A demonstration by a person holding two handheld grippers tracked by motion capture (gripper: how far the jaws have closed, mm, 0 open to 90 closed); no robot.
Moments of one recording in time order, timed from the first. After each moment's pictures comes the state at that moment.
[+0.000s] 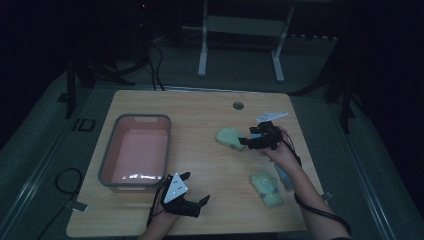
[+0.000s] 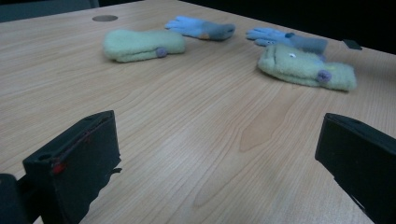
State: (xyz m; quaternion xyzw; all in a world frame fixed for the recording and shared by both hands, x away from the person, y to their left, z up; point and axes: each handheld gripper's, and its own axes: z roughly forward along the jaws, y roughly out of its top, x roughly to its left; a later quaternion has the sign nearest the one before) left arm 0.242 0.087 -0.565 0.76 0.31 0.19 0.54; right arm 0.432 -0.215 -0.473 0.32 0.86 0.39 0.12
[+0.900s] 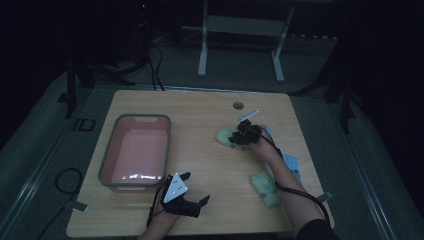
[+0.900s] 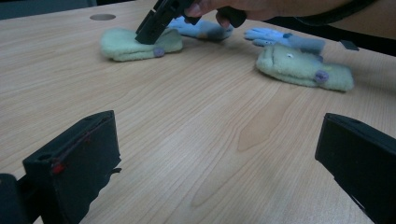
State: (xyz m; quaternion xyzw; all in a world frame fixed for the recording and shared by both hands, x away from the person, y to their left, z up) left arm 0.242 0.088 -0.565 0.76 0.31 0.18 0.54; right arm 0.489 -0.177 -0.537 0.30 0.90 0.30 0.11
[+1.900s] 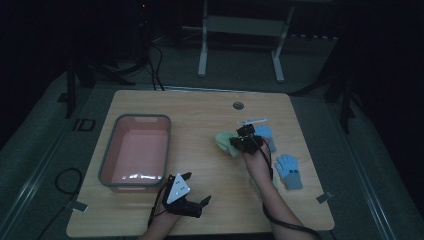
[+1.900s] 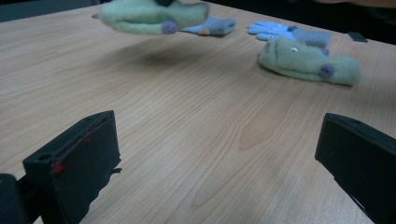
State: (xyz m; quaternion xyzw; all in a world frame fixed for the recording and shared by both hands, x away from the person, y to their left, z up) left arm 0.240 0.081 -0.565 0.76 0.31 0.20 0.53; right arm 0.402 -0.156 -0.481 0.48 0.80 0.34 0.14
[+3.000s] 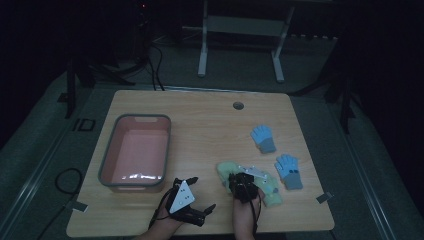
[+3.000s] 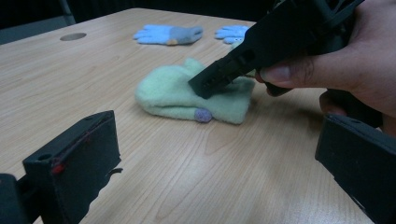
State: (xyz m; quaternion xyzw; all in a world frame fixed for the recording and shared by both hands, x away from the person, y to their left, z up) left arm 0.228 0.072 -0.565 0.78 0.25 0.20 0.54; right arm 0.283 -0.144 -0.554 0.60 0.69 0.36 0.19
